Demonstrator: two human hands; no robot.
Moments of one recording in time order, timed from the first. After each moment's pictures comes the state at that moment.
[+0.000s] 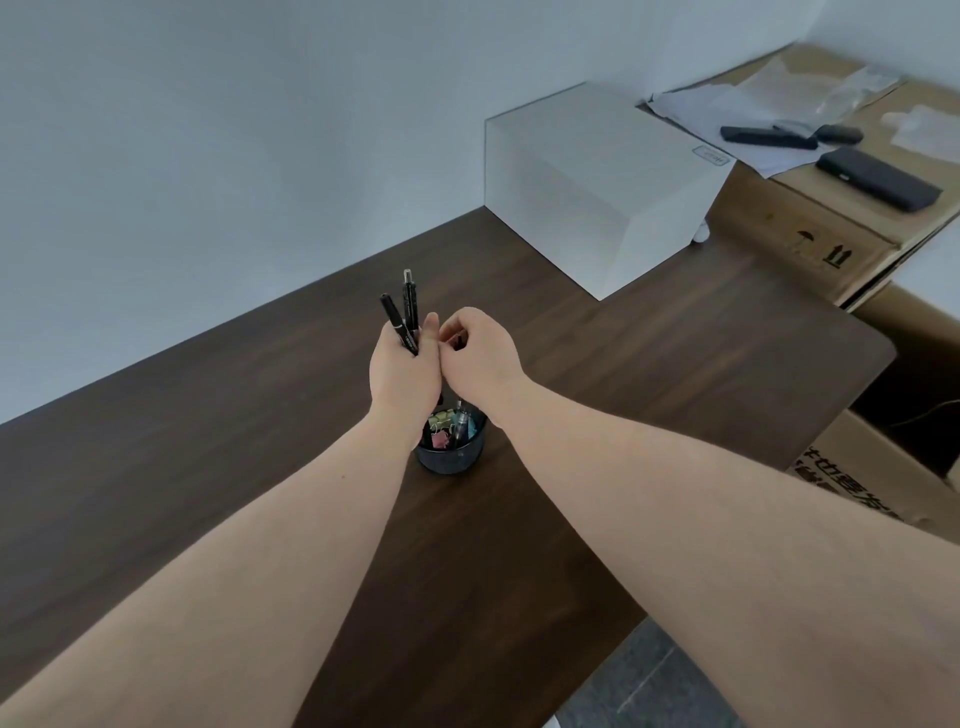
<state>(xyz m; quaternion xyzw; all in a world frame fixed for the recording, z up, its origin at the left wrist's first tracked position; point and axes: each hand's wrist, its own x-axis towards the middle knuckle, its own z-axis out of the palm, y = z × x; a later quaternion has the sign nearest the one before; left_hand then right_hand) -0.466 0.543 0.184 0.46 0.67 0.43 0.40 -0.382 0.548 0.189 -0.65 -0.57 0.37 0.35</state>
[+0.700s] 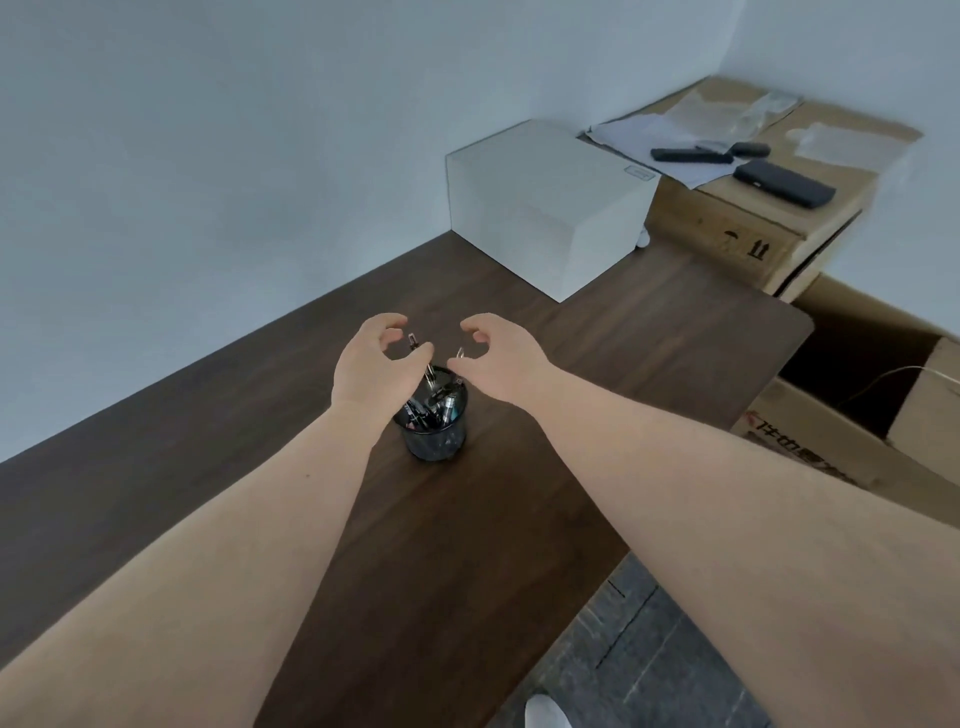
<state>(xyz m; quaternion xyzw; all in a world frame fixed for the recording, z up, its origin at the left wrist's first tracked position) -0.487 0.506 0.225 0.57 0.66 0.35 0.35 -0.345 0.501 0.221 -0.68 -0.60 0.32 0.25</state>
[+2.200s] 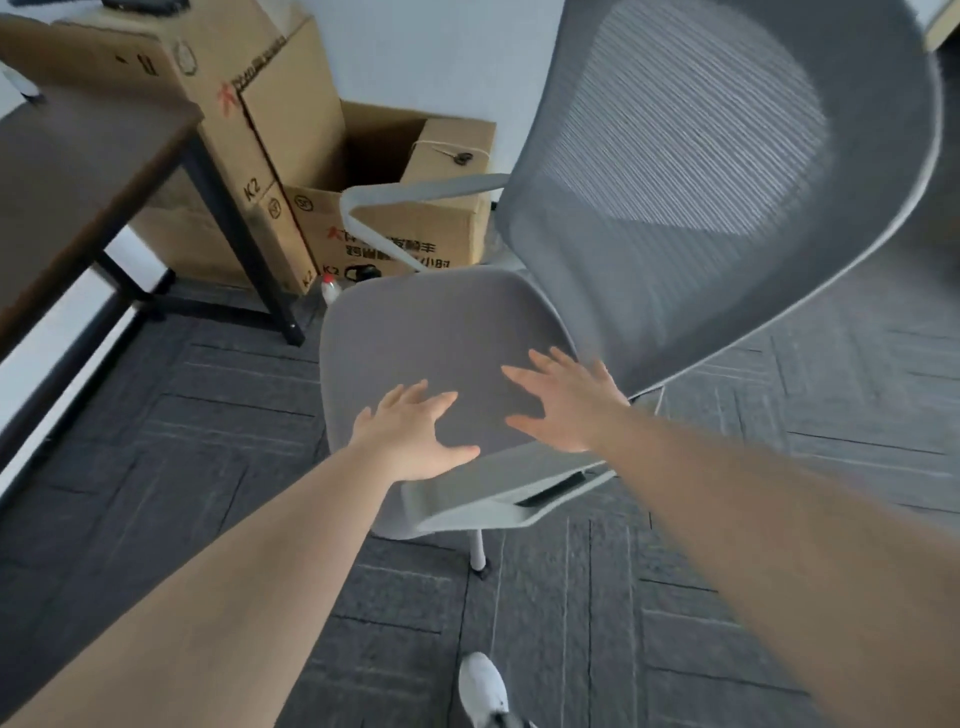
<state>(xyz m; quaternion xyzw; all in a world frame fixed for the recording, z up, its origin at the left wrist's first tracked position) -0.136 -0.161 0.142 0.91 0.27 -0.24 0.19 0.007 -0.304 0.141 -0.87 -0.44 0.23 -0.05</state>
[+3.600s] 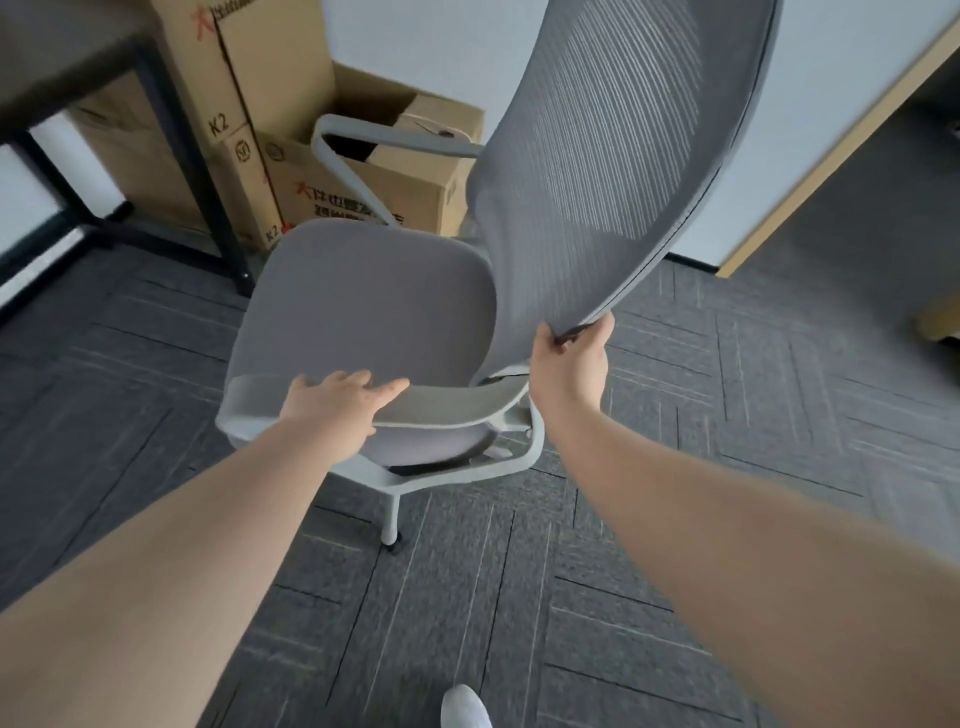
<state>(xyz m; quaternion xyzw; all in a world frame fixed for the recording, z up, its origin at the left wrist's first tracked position) -0.132 -0.252 0.086 0.95 0.23 -0.22 0.02 0.021 -0.406 0.136 -0.86 -0.08 0.09 0.50</state>
